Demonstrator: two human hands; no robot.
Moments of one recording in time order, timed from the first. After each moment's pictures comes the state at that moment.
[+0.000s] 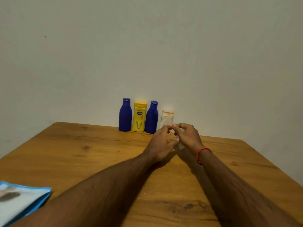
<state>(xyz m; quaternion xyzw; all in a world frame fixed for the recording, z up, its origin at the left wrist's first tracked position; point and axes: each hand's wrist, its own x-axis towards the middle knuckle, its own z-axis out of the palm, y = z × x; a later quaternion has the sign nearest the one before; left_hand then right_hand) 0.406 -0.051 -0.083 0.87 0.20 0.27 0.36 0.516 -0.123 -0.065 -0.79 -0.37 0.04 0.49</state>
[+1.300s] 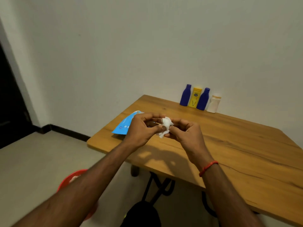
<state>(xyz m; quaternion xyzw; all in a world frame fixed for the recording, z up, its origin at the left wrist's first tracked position) -0.031 -0.198 -0.043 0.72 0.26 0.47 0.45 0.111 -0.298 -0.023 -0.55 -0.48 0.30 0.61</state>
